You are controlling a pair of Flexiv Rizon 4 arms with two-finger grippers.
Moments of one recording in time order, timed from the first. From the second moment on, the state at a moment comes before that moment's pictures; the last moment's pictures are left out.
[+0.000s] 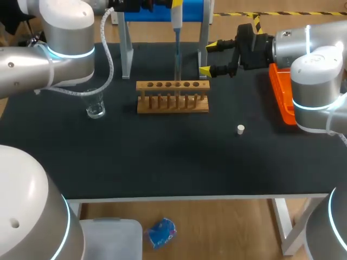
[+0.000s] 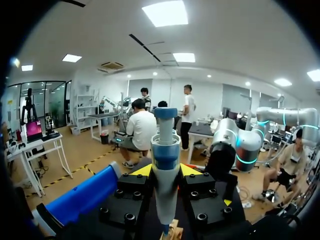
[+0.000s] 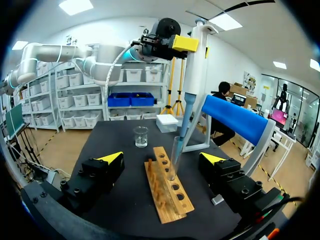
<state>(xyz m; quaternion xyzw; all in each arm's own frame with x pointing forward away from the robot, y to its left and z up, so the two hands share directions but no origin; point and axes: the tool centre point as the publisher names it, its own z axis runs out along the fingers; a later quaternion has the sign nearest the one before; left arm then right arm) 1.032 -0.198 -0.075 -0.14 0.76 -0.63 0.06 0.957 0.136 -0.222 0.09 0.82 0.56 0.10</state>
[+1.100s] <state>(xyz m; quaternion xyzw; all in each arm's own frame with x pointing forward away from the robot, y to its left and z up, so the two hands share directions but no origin) 1.035 -0.194 -0.079 -0.14 0.75 -0.64 0.07 0.957 0.136 -0.222 0.09 0.82 0.56 0.10</state>
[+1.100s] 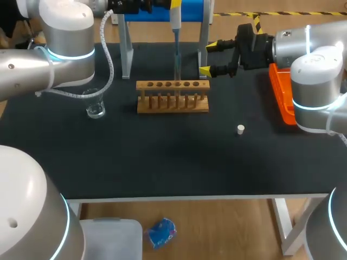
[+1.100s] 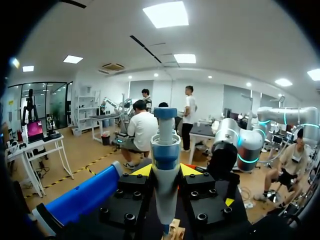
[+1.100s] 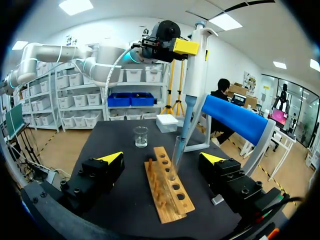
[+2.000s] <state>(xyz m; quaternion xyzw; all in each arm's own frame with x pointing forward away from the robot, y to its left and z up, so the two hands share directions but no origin) 1.035 -0.195 -0.078 -0.14 0.75 -0.64 0.07 0.974 0.124 -0.196 0.07 0.82 0.55 0.15</state>
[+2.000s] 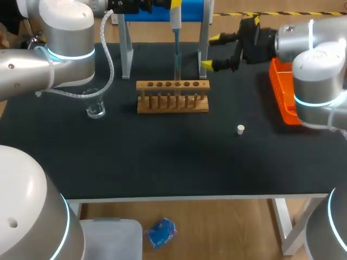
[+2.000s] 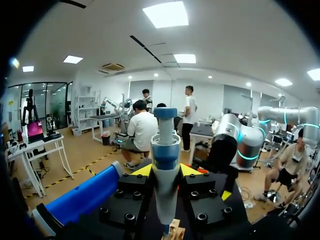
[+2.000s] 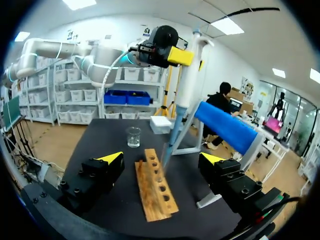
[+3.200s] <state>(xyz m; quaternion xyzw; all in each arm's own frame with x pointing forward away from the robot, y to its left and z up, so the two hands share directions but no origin) 1.035 -0.195 -0.078 -0.14 0.75 -0.64 0.07 1.039 0.156 0.021 0.09 0.88 0.46 0.11</state>
